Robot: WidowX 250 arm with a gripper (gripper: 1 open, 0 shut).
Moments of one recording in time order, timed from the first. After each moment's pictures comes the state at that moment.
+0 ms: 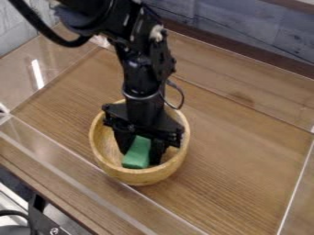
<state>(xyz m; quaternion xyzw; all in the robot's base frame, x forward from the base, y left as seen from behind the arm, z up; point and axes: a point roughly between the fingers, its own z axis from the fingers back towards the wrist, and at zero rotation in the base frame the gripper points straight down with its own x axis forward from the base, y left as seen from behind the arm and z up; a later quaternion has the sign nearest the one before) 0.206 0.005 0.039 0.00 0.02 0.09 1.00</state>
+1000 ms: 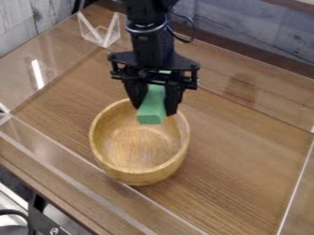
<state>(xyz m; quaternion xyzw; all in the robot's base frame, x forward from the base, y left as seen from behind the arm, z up) 0.234 0.000 0.100 -0.05 -0.02 0.12 0.99</state>
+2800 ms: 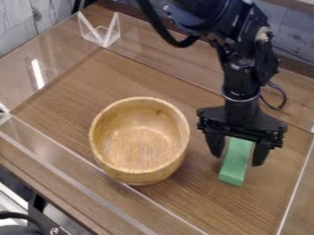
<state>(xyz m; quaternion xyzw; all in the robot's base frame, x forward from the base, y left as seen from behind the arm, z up) 0.269 -0.095 0.037 -0.07 -0.03 0.08 0.99</state>
